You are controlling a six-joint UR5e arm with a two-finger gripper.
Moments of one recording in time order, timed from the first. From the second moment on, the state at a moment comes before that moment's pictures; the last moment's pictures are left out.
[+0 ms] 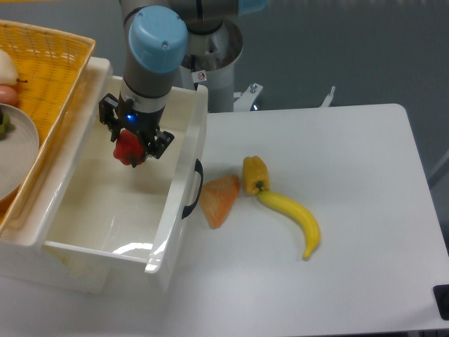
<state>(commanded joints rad) 2.22 -1.68 -1.60 -1.49 1.23 0.70</state>
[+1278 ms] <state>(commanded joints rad) 2.22 -1.68 -1.60 -1.50 1.23 0.70</state>
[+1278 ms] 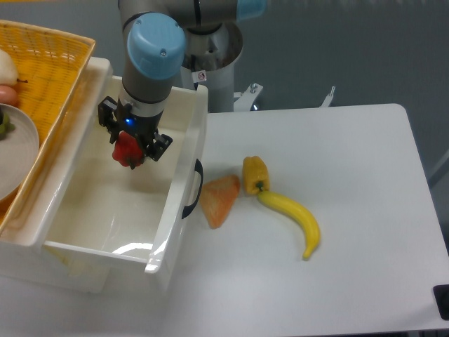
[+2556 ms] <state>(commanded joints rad) 2.22 -1.70 -1.60 -1.49 1.23 0.70</state>
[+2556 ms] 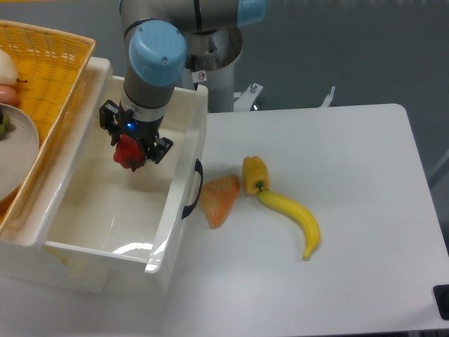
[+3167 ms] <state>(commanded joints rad) 2.22 -1.70 -1.60 -1.49 1.23 0.70</state>
